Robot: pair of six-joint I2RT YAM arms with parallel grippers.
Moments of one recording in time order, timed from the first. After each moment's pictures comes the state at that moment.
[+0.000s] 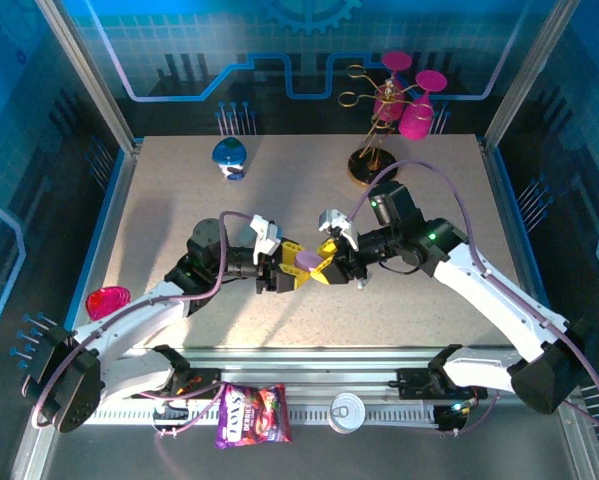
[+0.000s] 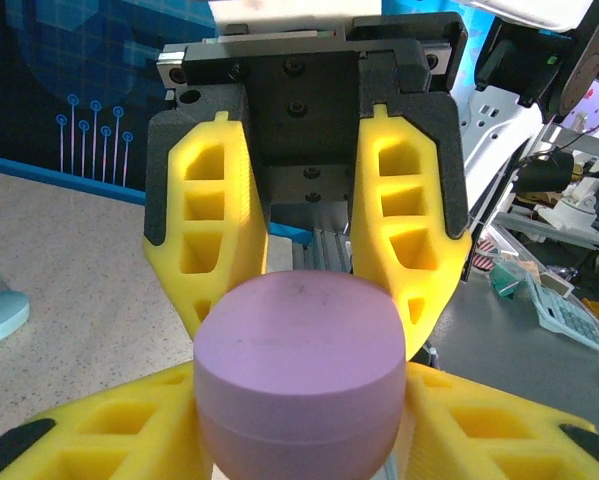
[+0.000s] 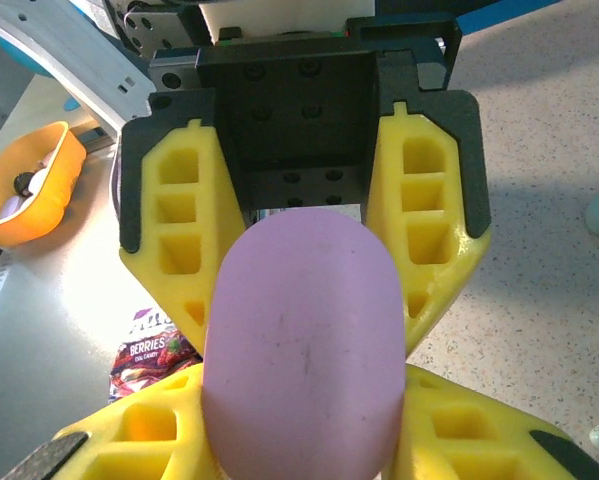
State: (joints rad) left arm -0.56 1.11 0.61 0.47 1.00 -0.22; right arm 0.61 1.21 1.15 -0.71 -0.85 -0.28
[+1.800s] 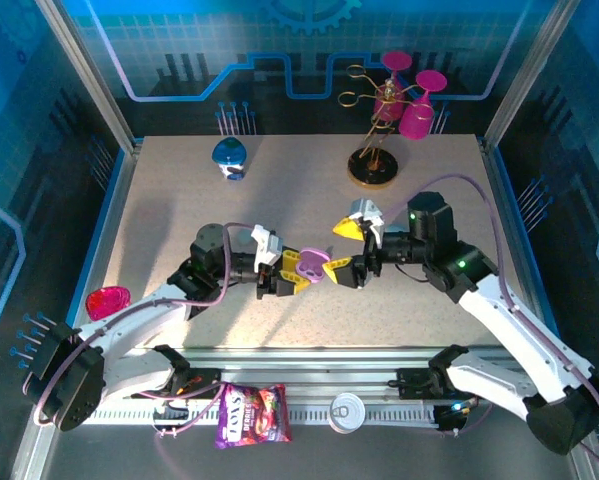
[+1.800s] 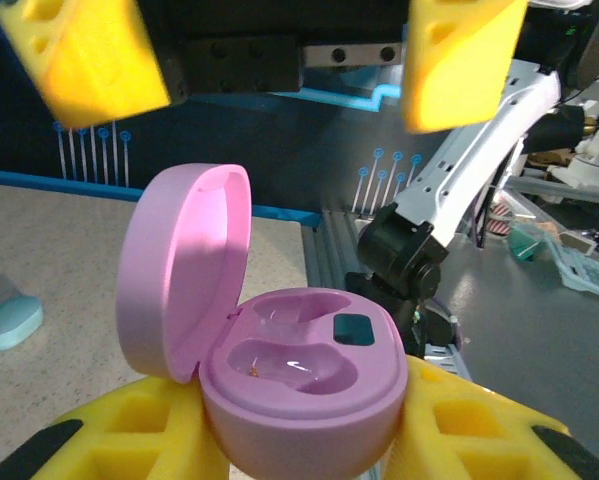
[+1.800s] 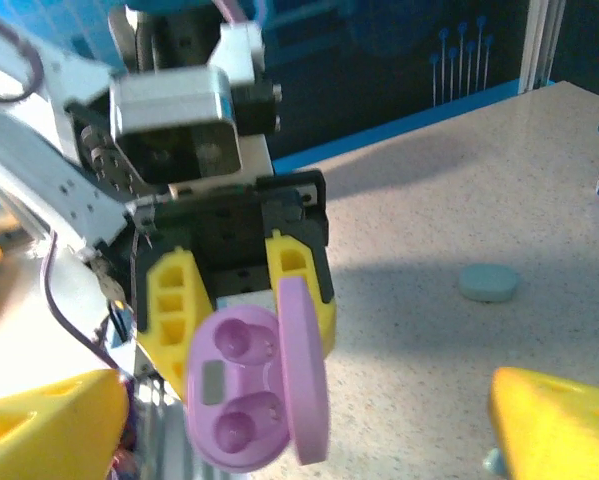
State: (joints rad) left arm -0.56 1.12 0.55 0.48 0.99 -0.08; right arm 0.51 0.97 0.95 -0.38 -0.78 -0.07
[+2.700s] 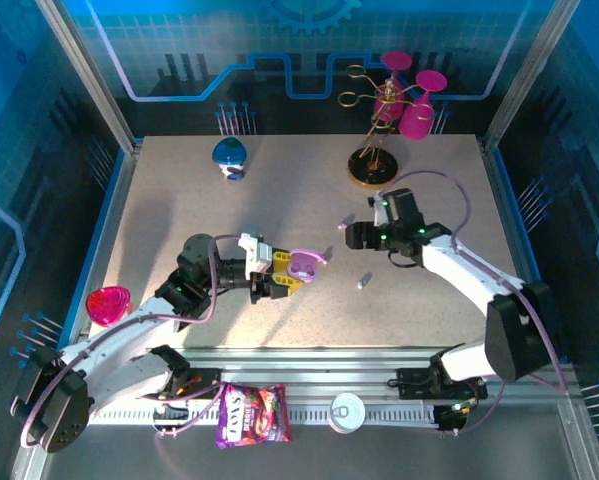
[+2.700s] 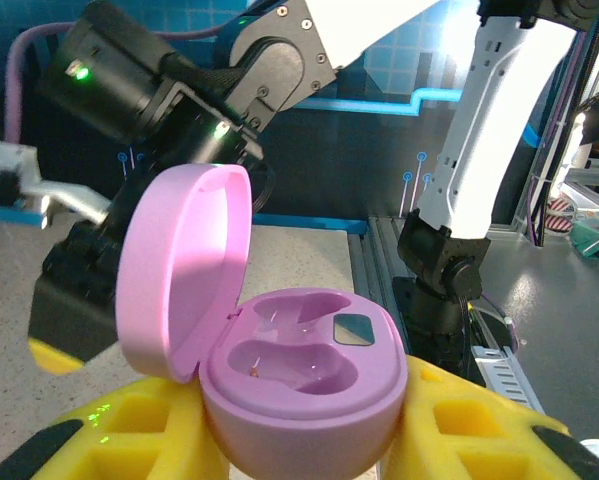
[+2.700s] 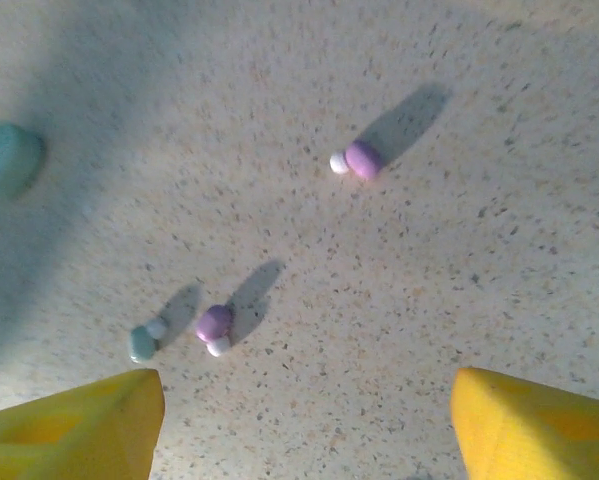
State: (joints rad) left arm -0.56 0.98 0.50 0.44 0.90 0.00; right arm 0.39 1.43 0.92 -0.38 -0.14 0.33
